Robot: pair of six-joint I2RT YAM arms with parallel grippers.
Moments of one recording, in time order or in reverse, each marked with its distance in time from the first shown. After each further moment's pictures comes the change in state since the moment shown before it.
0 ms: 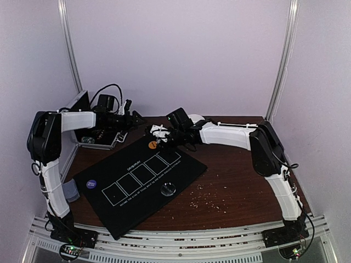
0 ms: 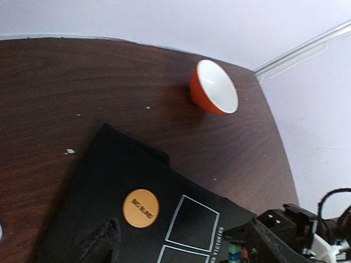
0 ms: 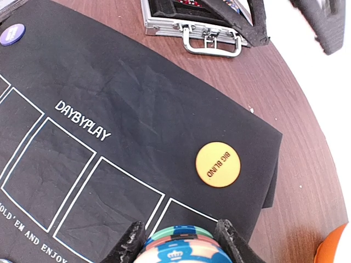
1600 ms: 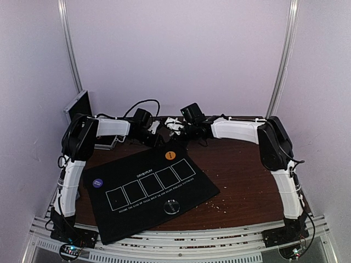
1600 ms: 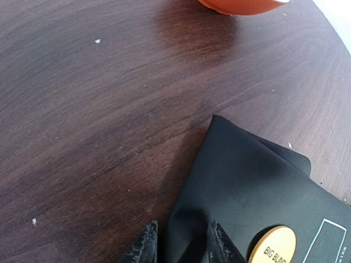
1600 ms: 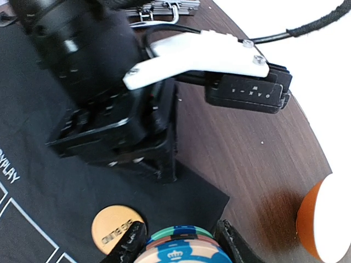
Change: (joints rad) left arm -0.228 0.380 0.309 -0.179 -0.277 0.351; right arm -0.097 -0.062 -0.098 0.037 0.029 0.053
